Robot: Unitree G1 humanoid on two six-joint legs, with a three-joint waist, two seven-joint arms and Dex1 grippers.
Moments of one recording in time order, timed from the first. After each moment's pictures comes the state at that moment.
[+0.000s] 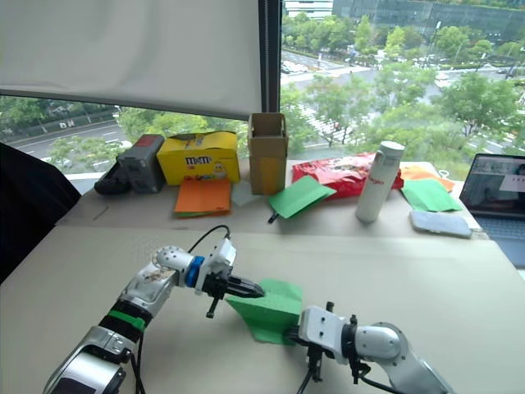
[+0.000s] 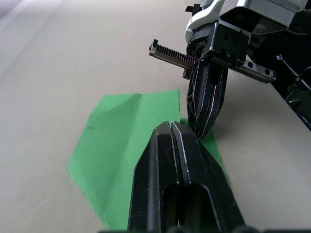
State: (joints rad) left arm -0.62 0.38 -0.28 0.38 -0.25 0.17 -1.47; right arm 0.04 -0.69 0.31 -0.29 0.04 0.08 0.87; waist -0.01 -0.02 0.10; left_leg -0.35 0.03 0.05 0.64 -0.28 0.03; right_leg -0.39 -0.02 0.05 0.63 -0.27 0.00
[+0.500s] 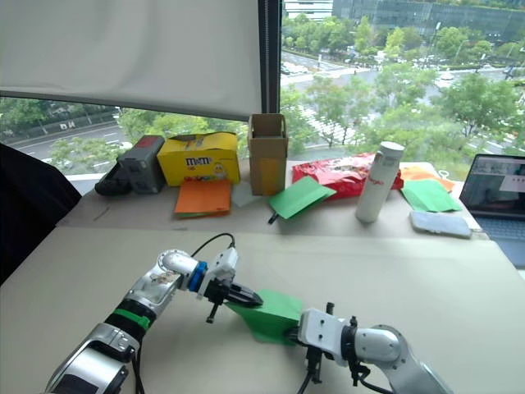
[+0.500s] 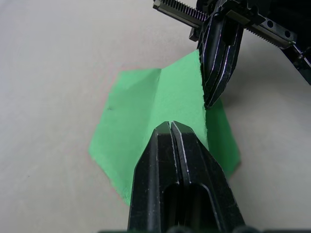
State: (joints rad) left arm -0.61 0.39 -0.33 0.44 -0.17 0.14 -1.50; right arm 0.05 -0.69 0.31 -0.30 0.02 0.07 0.85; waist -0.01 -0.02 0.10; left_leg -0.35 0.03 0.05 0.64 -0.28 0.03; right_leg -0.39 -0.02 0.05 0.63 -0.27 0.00
